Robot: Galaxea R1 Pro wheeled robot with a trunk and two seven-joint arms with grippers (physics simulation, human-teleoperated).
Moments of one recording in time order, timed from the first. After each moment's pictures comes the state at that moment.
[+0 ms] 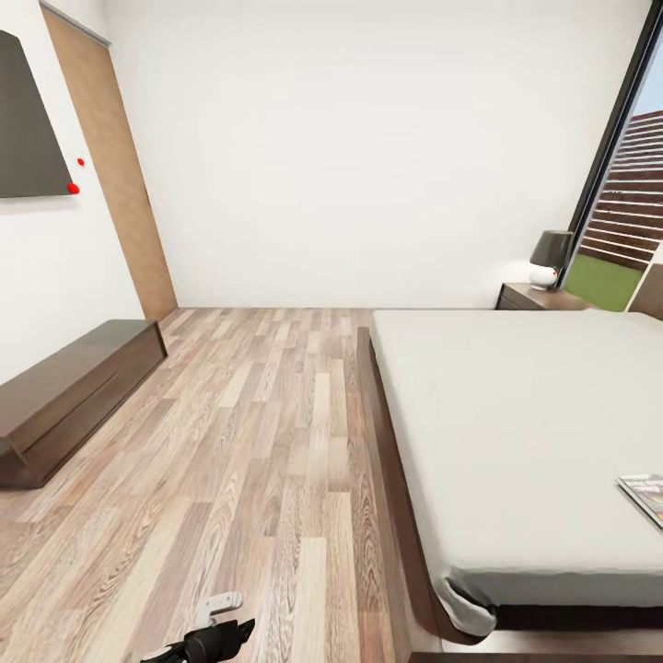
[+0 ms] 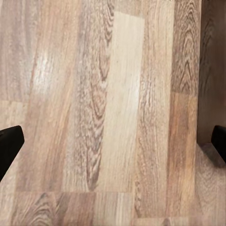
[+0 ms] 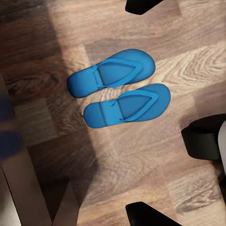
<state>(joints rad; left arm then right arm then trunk) -0.53 0.02 0.36 -0.03 -0.13 -0.10 -0.26 -0.36 -0.24 -0.11 -0.05 -0.22 -0.02 0.15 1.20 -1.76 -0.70</state>
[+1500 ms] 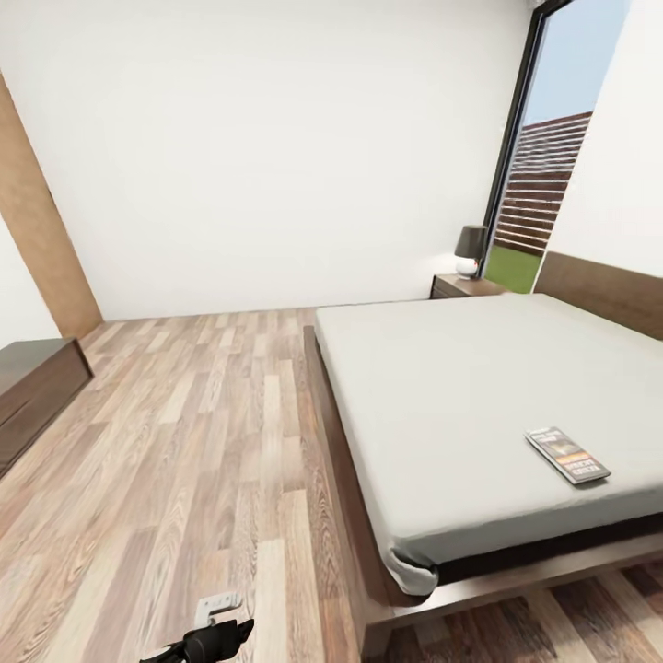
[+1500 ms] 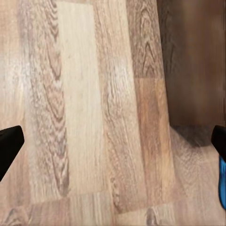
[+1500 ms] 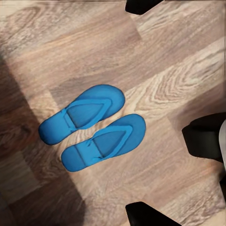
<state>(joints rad) -0.53 0.03 0.36 -0.03 -0.13 -0.10 -0.26 -0.36 -0.24 -0.11 -0.05 -0.22 -0.02 0.15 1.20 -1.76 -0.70</state>
